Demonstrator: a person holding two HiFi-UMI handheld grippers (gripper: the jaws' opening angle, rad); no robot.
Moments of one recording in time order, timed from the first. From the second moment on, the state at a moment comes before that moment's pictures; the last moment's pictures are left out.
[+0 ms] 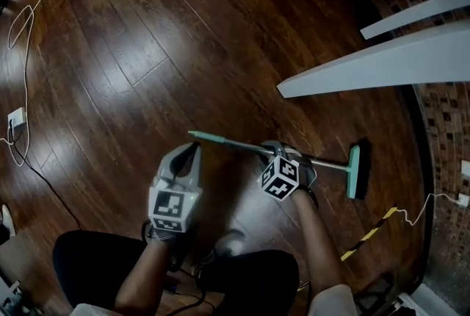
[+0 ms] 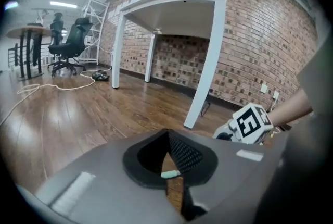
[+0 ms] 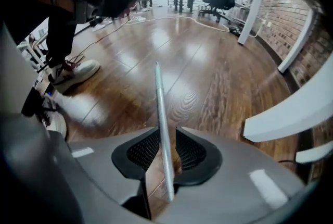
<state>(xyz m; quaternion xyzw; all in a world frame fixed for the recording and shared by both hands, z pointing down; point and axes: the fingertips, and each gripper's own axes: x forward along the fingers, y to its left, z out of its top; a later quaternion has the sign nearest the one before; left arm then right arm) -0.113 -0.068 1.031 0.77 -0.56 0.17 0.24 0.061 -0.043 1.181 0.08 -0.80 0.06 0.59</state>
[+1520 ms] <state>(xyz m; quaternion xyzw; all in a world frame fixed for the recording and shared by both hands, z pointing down) -0.135 -0.080 0.925 0.77 -0.58 0.12 0.21 0.066 -0.072 1.107 0.14 -0.75 -0.02 0.64</state>
